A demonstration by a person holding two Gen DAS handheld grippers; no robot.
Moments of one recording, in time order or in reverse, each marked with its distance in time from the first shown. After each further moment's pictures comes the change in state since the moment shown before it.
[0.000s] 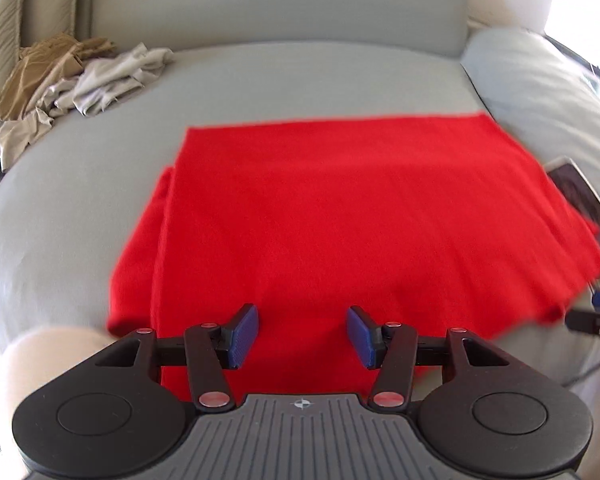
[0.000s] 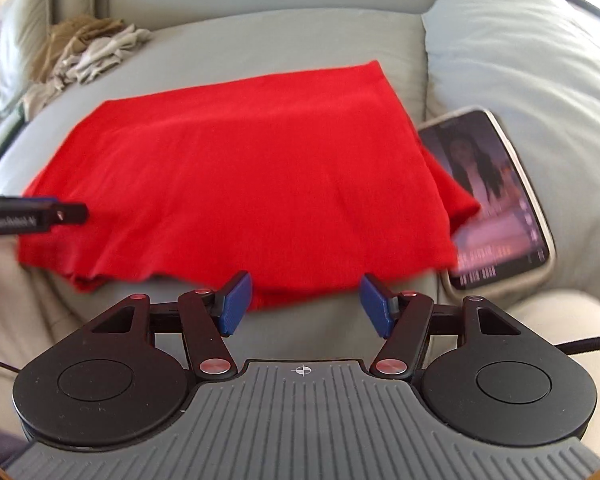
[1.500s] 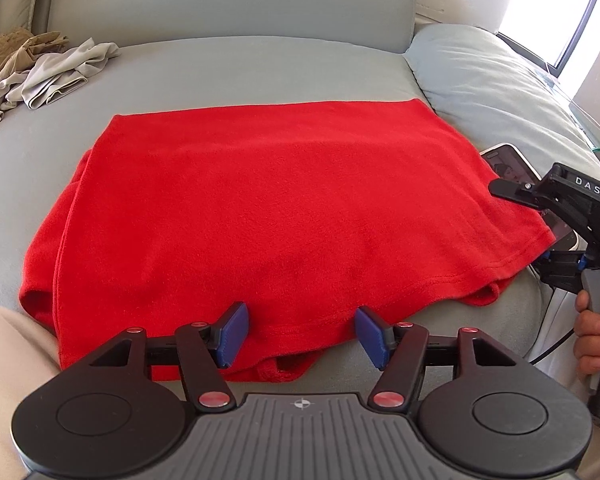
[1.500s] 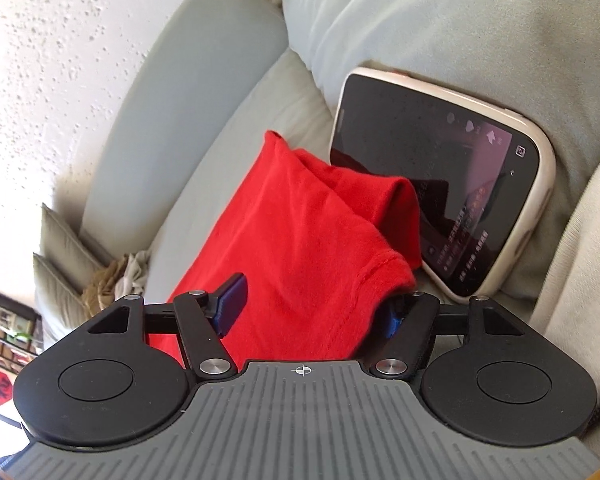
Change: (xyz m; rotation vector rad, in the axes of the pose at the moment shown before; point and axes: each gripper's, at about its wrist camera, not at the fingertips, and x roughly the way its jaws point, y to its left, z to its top) left arm 0.020 -0.028 -0.010 -0.001 -0.050 -0.146; right arm 0.053 -0.098 -0.013 0.734 -0.303 0.297
